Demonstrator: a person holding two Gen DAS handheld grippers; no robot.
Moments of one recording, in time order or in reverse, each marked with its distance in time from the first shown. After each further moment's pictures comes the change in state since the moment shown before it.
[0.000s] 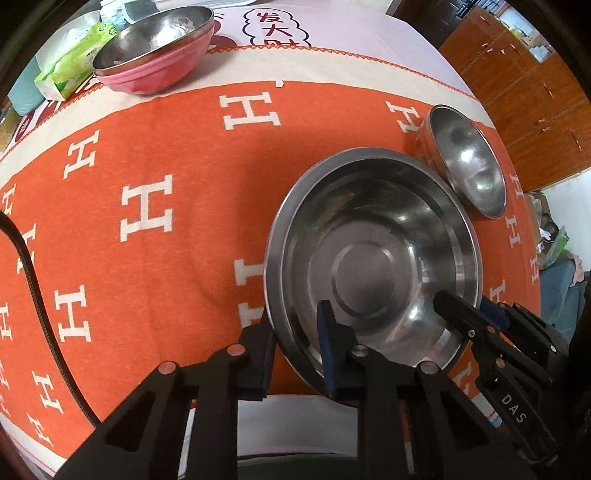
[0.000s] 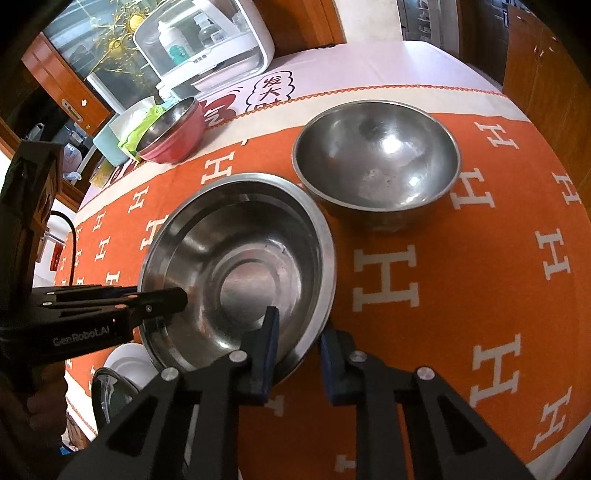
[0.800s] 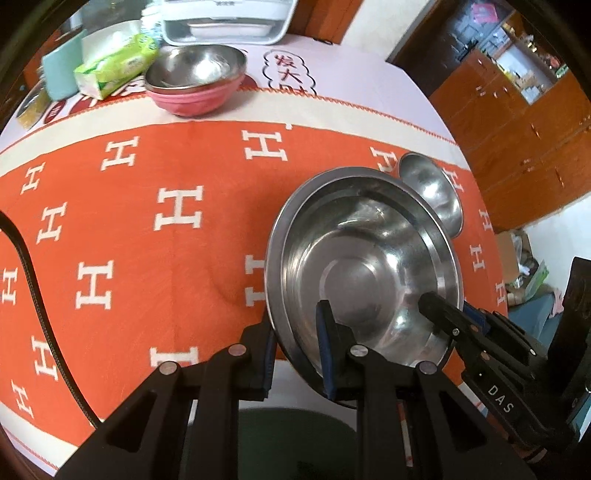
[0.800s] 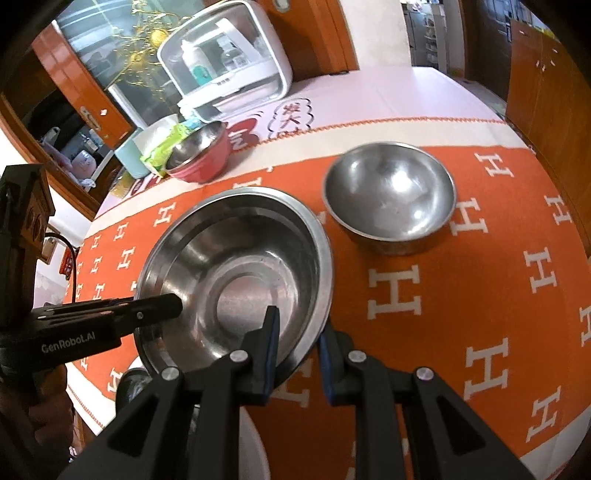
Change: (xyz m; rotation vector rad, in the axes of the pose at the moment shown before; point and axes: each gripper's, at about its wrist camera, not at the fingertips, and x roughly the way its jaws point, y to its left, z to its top) left arm -0.062 0.008 -0.039 -0.092 -0.158 -0.073; right arm -0.039 0.023 0.000 -0.051 -0.087 0.030
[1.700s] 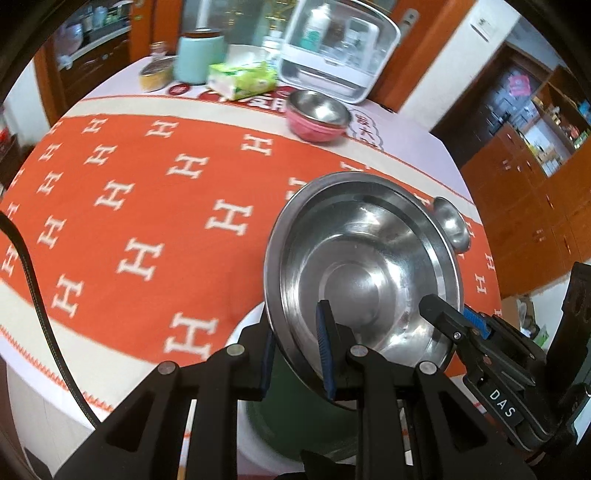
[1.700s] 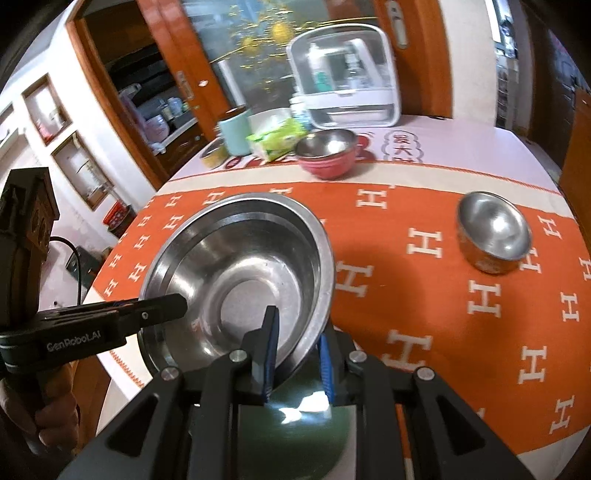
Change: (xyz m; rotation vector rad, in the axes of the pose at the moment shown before) left arm -0.107 0.078 -0.111 -0.218 -0.218 0.064; right arm -0.041 0.123 -0.051 -0.269 -0.064 0.145
